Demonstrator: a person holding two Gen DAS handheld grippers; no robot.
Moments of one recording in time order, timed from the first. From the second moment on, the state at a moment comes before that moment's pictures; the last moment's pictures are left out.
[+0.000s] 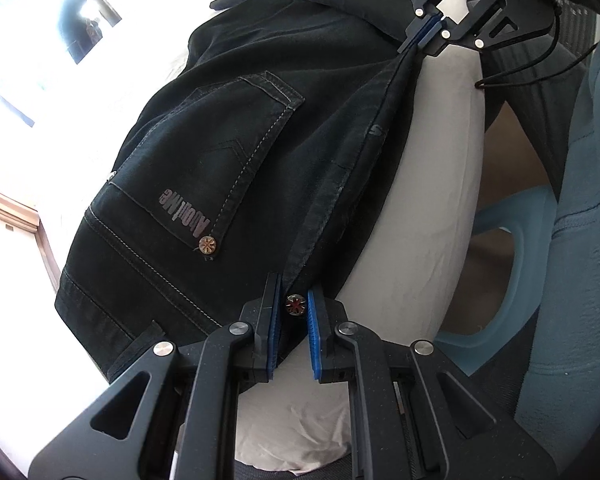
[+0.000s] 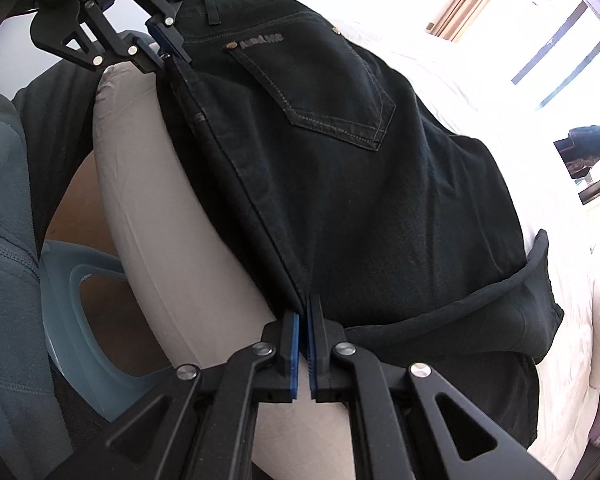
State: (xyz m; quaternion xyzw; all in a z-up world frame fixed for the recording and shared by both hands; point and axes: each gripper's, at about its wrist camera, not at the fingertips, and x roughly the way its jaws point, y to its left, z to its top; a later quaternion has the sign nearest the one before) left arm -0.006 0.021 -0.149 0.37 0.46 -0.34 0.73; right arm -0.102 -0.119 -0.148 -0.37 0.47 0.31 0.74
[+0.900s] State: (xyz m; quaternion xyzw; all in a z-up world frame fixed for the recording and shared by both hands) left arm 0.005 0.050 -0.078 0.27 0.47 -0.33 0.77; right arm -0.095 -0.140 -0.162 -0.30 0.48 0.28 0.78
